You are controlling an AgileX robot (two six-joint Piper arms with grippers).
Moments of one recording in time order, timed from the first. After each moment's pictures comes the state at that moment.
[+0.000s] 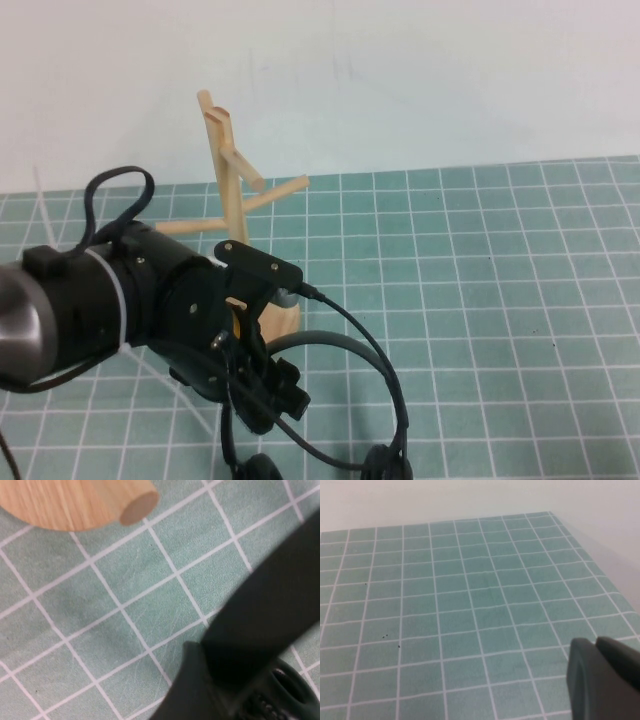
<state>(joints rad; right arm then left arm) -0.05 -0.01 0.03 -0.20 0.39 0.22 -0.69 1.59 -0.94 0.02 0.73 -0.06</state>
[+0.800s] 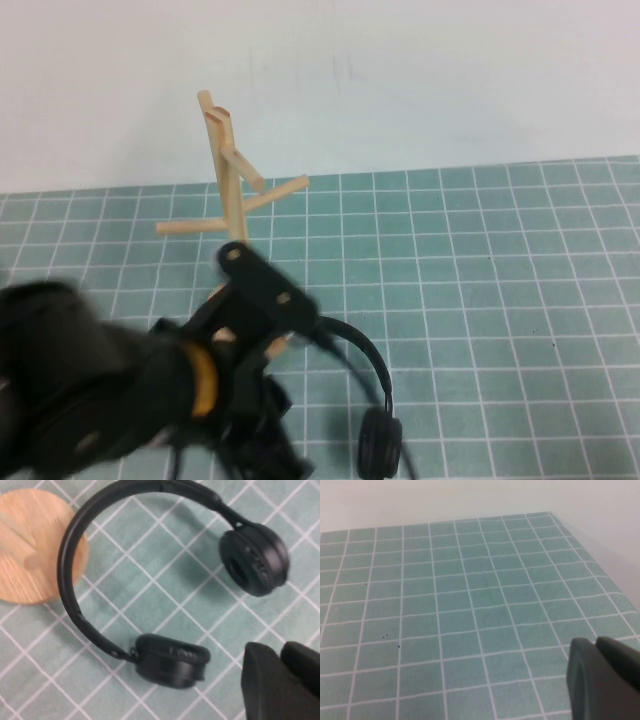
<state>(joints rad) -0.05 -0.01 0.03 -0.20 0.39 0.22 -0.91 1.25 -0.85 0.14 0.71 -0.10</state>
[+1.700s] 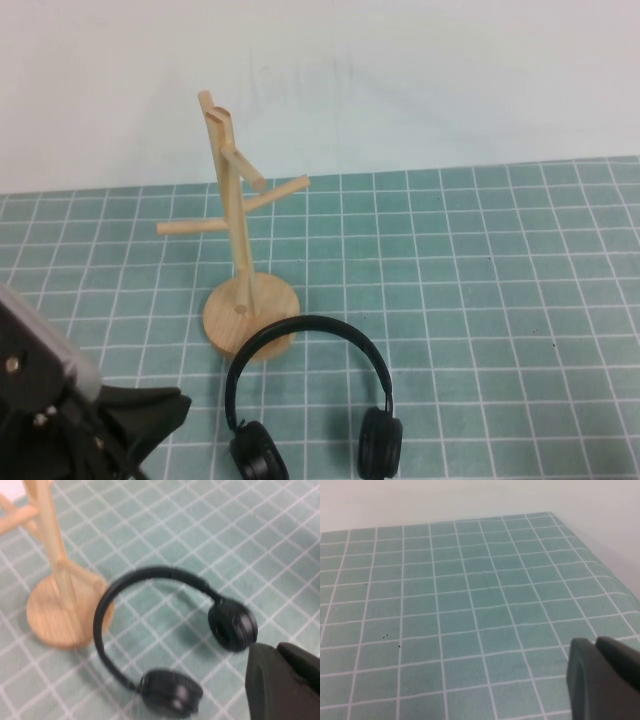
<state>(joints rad) -0.05 -0.01 0.03 -0.20 0.39 0.22 -0.93 0.67 -0.61 0.21 0.65 -0.25</state>
